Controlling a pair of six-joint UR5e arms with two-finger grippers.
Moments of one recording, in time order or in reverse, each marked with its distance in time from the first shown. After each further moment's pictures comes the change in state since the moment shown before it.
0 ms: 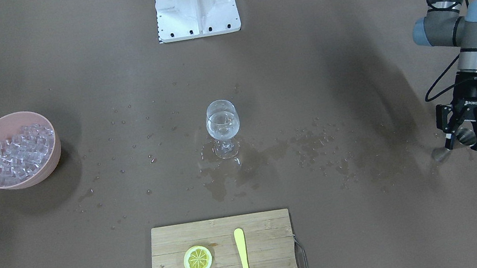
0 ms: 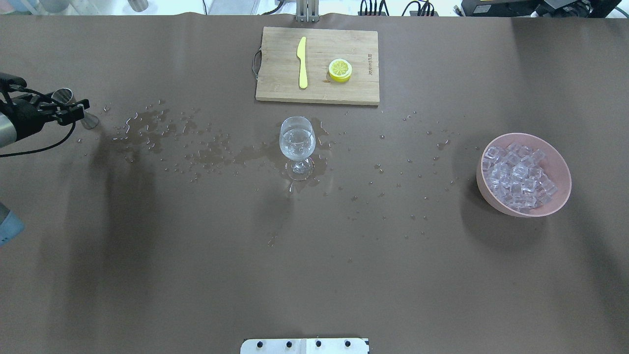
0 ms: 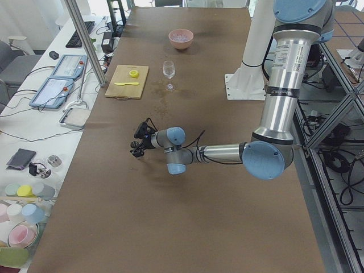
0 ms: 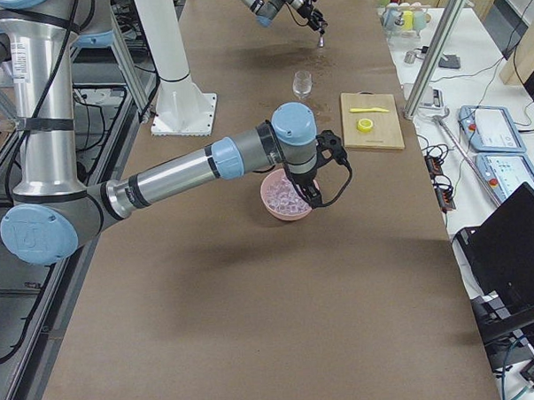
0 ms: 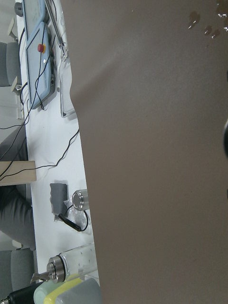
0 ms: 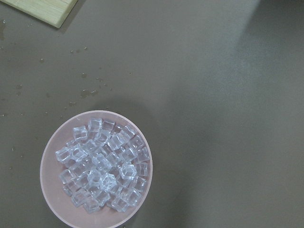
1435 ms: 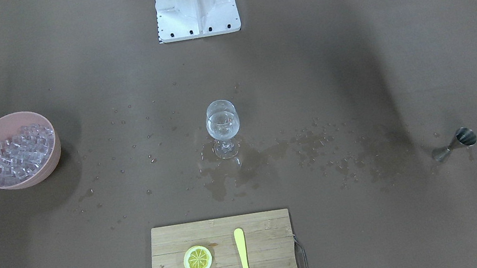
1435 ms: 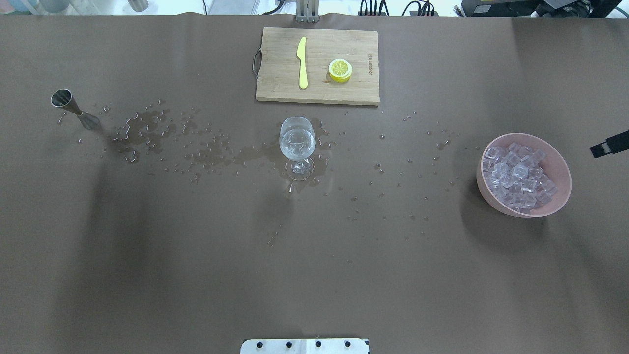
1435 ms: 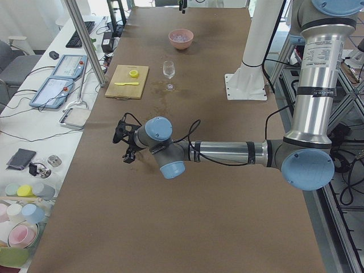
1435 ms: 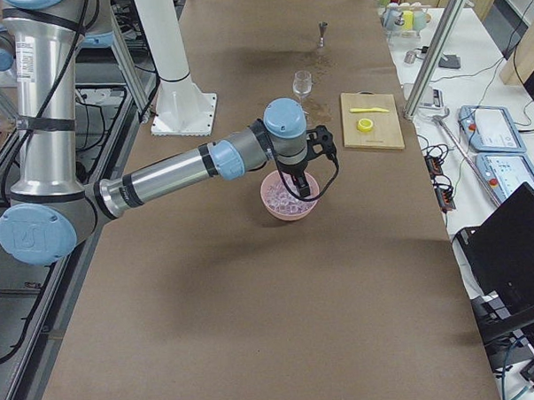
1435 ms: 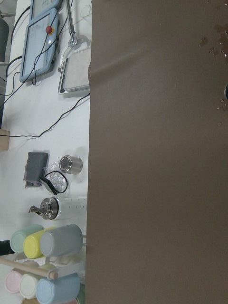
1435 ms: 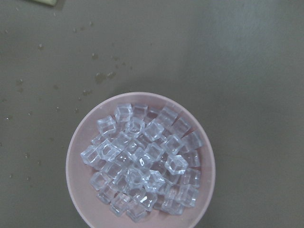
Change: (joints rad) left arm -0.468 0.072 -0.232 0.407 -0.663 0.007; right arm -0.320 -0.055 0.026 0.216 -0.135 0.490
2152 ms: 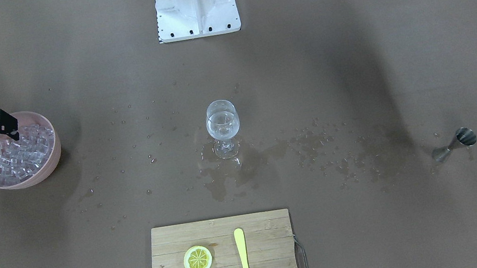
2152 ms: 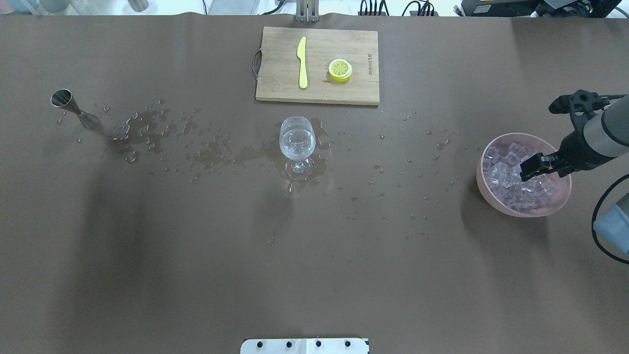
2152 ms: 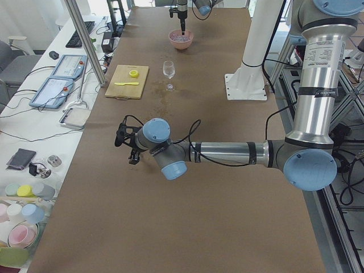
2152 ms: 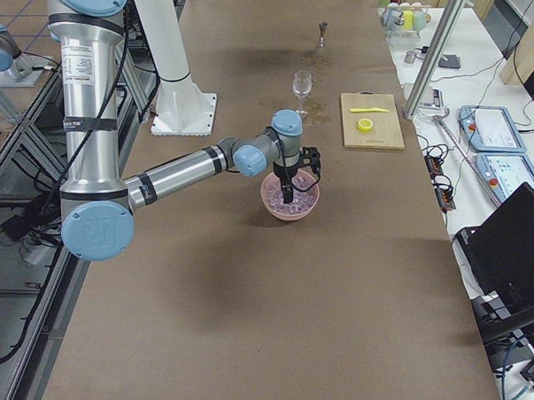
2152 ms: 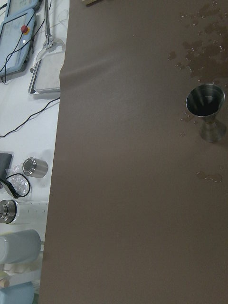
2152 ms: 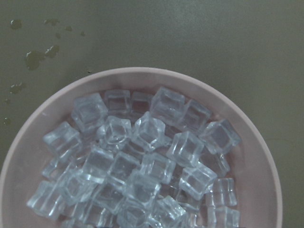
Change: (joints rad) left arm -0.012 0.003 -0.003 0.049 -0.075 0.001; right arm -0.238 0.102 -0.137 0.015 -0.220 0.334
